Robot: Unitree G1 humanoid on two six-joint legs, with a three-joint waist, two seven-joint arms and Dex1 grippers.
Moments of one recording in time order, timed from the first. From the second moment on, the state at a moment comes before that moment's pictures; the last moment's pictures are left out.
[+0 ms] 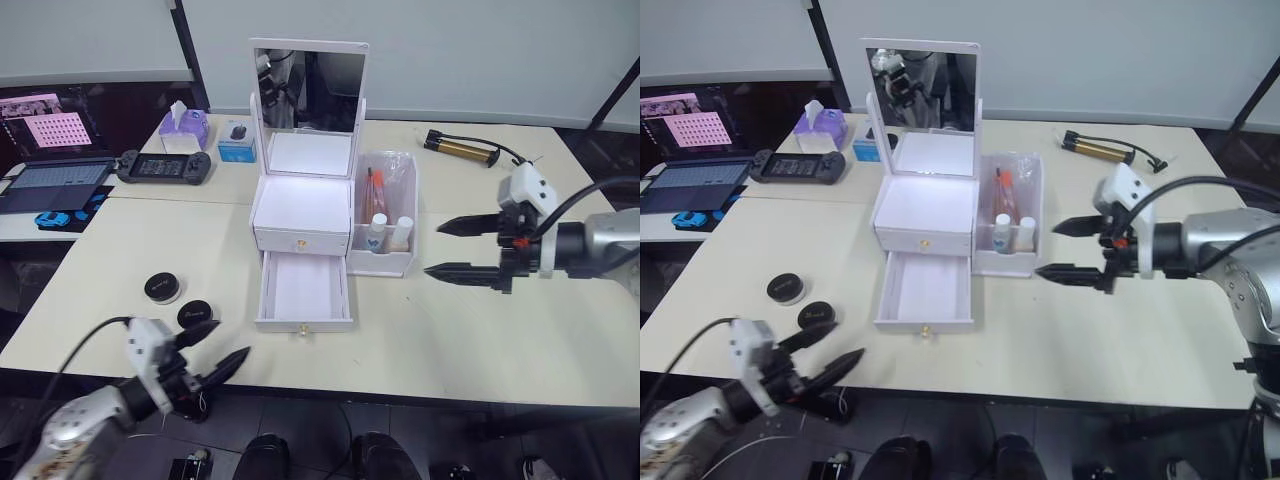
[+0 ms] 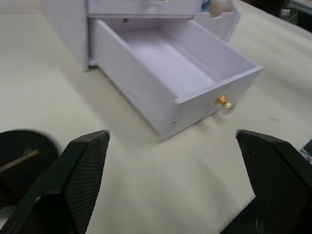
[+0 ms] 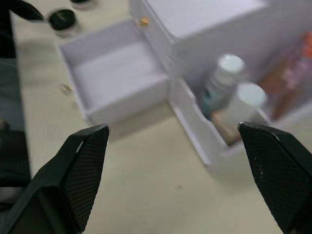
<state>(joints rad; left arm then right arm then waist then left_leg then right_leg) 0.44 0.65 0.41 -0.42 -0.68 0.33 -0.86 -0.46 -1.09 -0.10 -0.18 0.56 0.73 1.13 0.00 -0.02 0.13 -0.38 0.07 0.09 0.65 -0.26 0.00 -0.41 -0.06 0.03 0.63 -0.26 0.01</state>
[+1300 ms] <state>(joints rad) 0.07 0.95 0.57 0.37 -0.47 0.14 -1.10 -0.46 -0.96 -0.13 0.09 0.57 0.80 1.22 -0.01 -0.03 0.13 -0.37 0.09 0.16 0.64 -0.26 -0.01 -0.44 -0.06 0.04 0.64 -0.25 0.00</state>
